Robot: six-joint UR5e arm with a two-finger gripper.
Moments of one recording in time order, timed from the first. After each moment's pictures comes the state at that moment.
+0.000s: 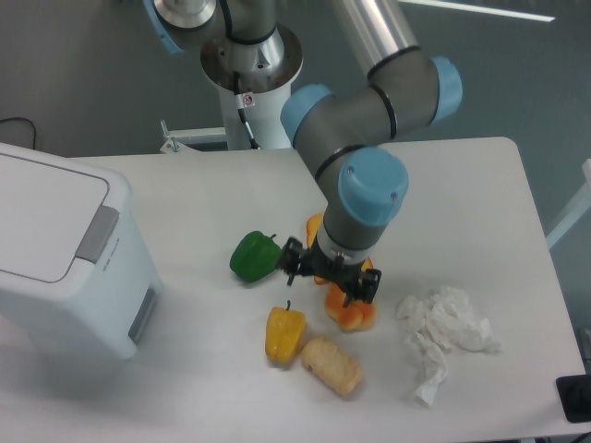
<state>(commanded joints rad) 2.46 -2.08 -1.43 -1.21 1.40 0.56</state>
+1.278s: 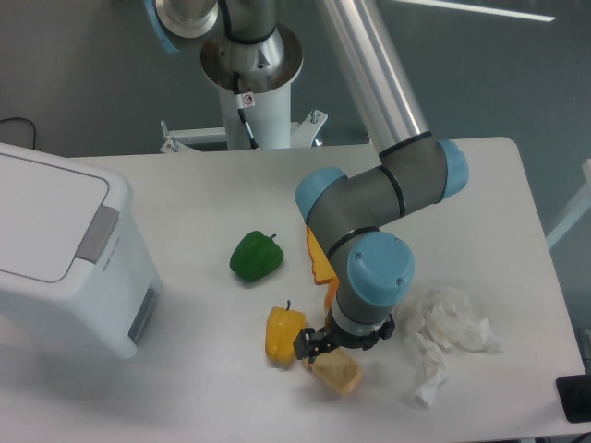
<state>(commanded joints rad) 2.45 -2.26 -1.31 -1.11 1.49 0.16</state>
